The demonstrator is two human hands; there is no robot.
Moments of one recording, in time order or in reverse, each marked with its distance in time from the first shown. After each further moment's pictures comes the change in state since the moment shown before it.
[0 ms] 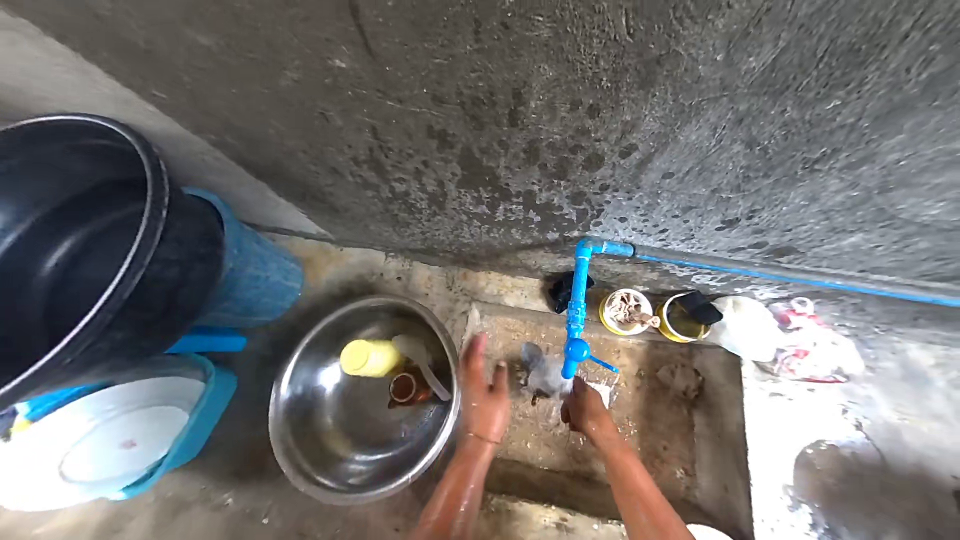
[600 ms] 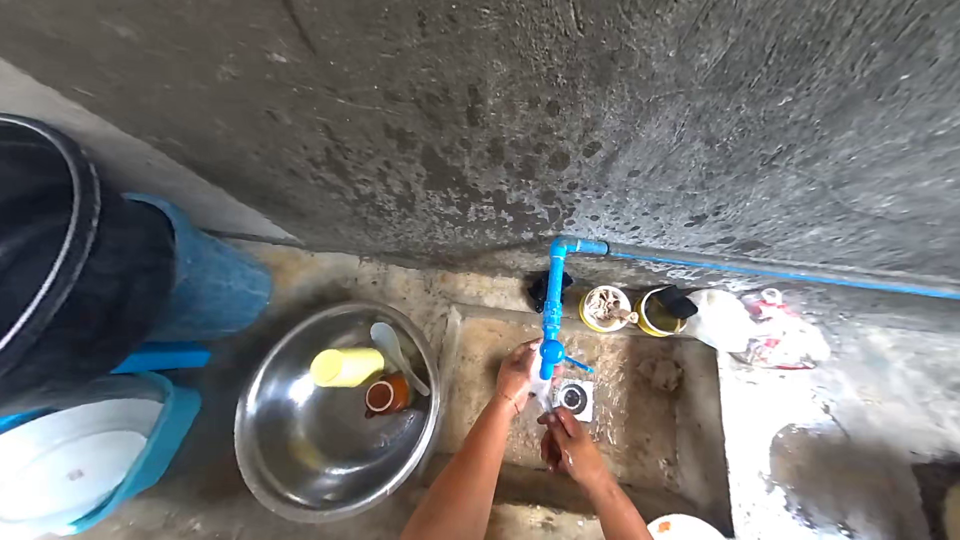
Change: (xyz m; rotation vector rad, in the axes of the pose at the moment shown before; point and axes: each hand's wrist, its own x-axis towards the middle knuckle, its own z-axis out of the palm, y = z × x) left_hand 0.025 -0.010 0.103 -0.699 -0.442 -0.392; right_hand -0.042 0.050 0.025 0.579 -0.058 -0.229
